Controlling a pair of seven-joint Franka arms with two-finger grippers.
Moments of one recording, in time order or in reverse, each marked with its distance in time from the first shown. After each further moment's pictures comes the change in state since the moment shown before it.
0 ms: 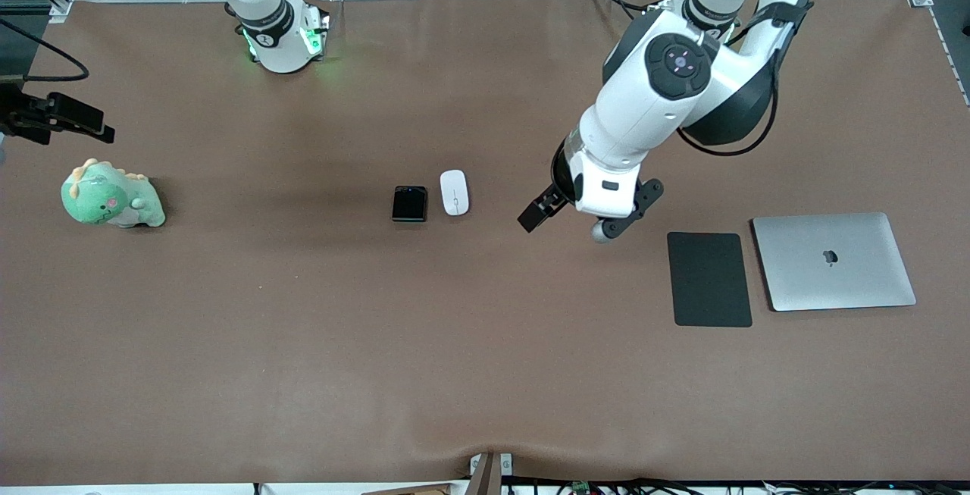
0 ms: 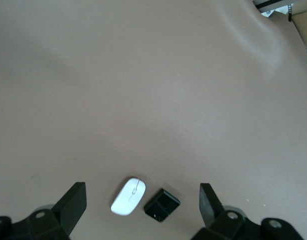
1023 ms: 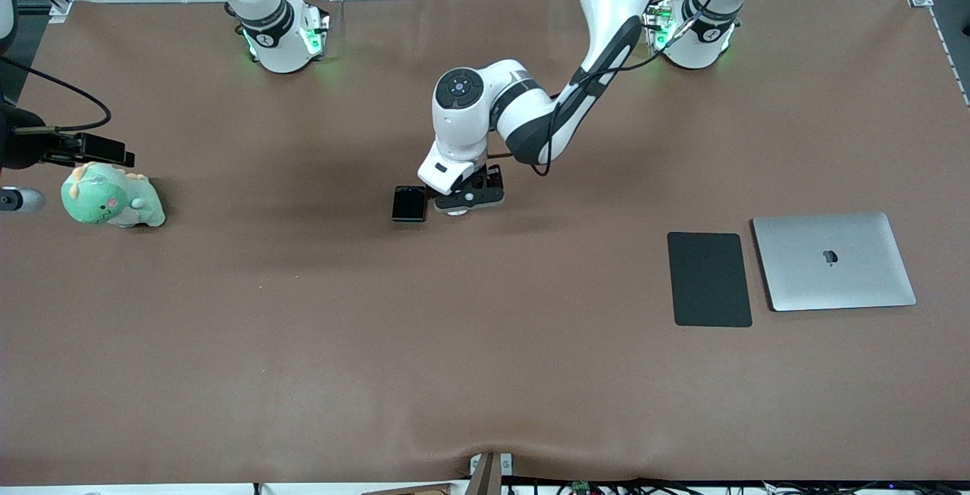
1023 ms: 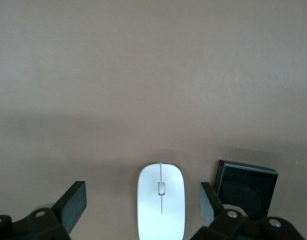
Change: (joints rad) left arm -0.319 0.349 -0.003 0.025 0.325 0.199 0.081; right arm -0.015 0.095 -0.005 -0.001 0.004 -0.004 0.001
